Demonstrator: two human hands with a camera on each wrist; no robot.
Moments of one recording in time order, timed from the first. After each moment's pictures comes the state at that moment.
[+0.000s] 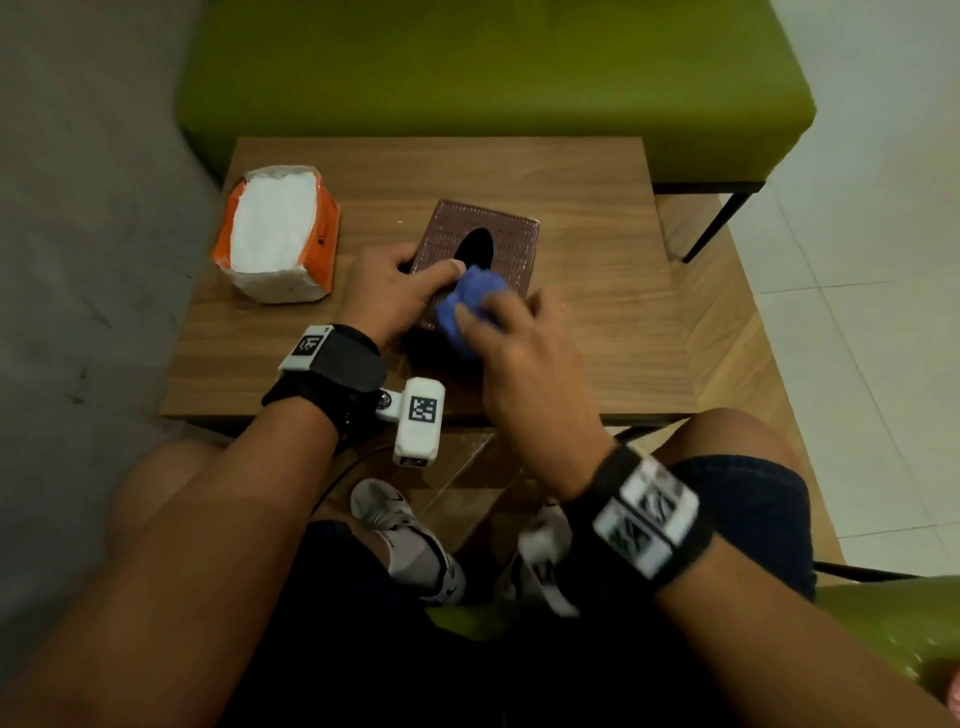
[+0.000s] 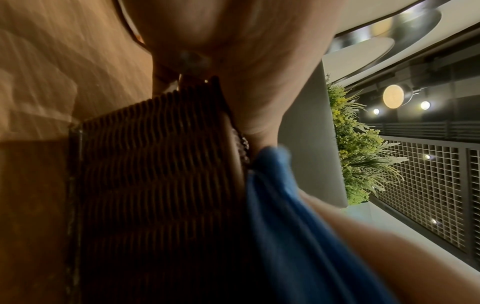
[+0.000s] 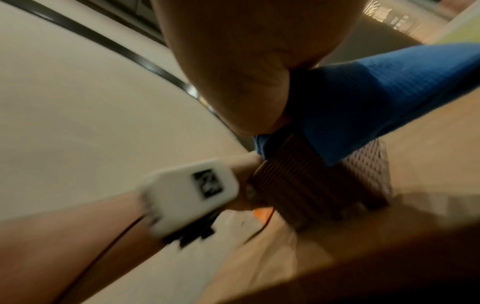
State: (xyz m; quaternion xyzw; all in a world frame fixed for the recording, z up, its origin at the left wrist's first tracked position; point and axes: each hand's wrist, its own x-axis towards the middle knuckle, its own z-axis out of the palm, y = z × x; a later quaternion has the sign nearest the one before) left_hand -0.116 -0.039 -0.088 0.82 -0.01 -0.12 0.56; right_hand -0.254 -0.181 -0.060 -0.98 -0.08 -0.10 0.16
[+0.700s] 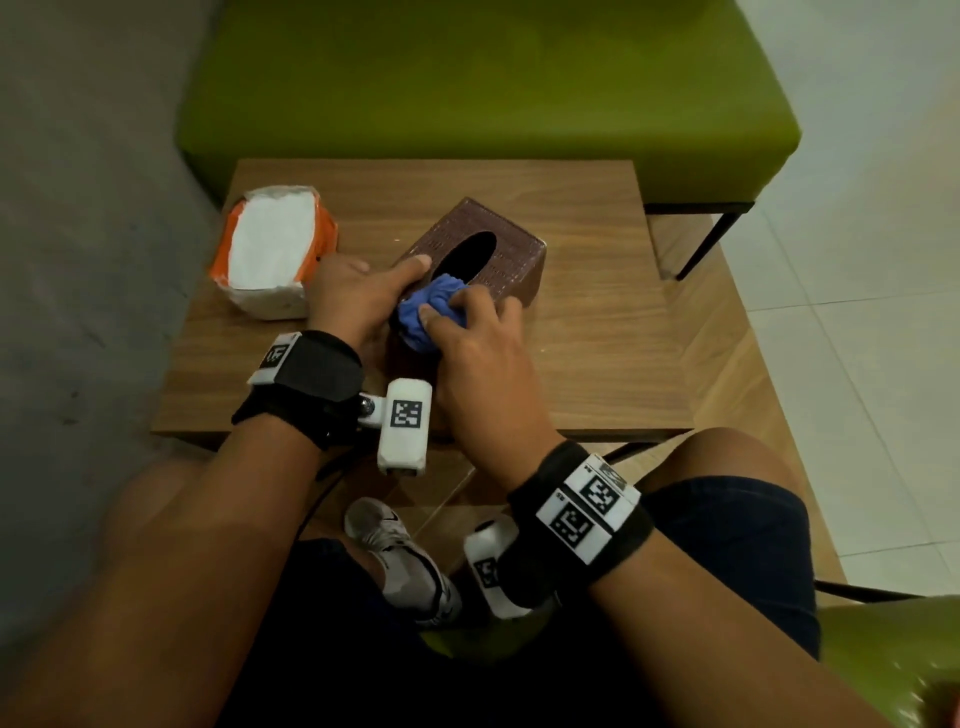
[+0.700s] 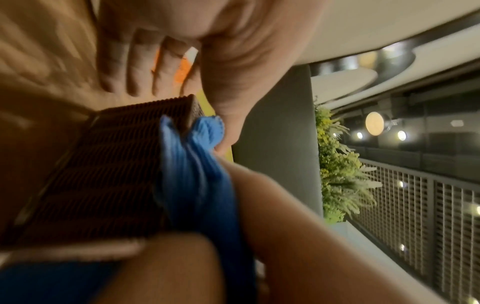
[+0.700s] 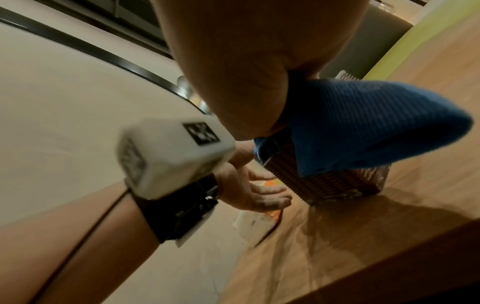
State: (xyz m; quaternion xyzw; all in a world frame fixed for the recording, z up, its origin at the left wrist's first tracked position) left_hand -0.105 -0.032 -0.069 0.78 0.17 -0.10 0.59; right_hand -0.228 -0.151 -0.059 -0.97 -0.02 -0.10 0.24
